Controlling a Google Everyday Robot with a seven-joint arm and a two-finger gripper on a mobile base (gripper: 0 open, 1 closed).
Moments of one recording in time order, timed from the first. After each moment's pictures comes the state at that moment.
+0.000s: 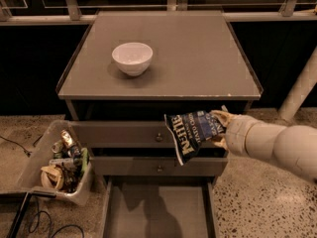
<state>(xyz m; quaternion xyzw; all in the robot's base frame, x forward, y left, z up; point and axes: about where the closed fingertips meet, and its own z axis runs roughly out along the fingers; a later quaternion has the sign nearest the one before) 0.518 -0.177 0.765 -0.59 0.66 -0.12 0.45</state>
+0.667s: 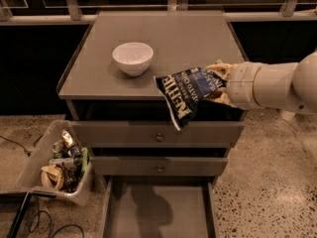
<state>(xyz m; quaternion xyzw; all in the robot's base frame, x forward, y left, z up) 0.556 -0.147 0.888 -0.63 0.60 -0.10 0.48</state>
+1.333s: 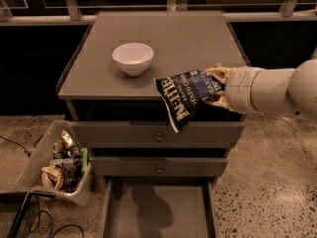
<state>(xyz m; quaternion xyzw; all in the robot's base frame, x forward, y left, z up) 0.553 -0.147 0.880 -0.62 0.61 -0.10 0.48</state>
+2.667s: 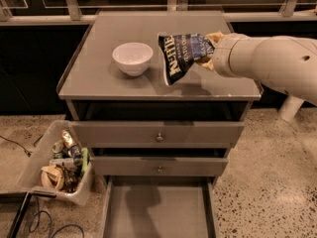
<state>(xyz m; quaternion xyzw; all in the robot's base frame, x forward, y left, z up) 0.654 -0.154 0.923 -0.52 0.66 -0.16 0.52</state>
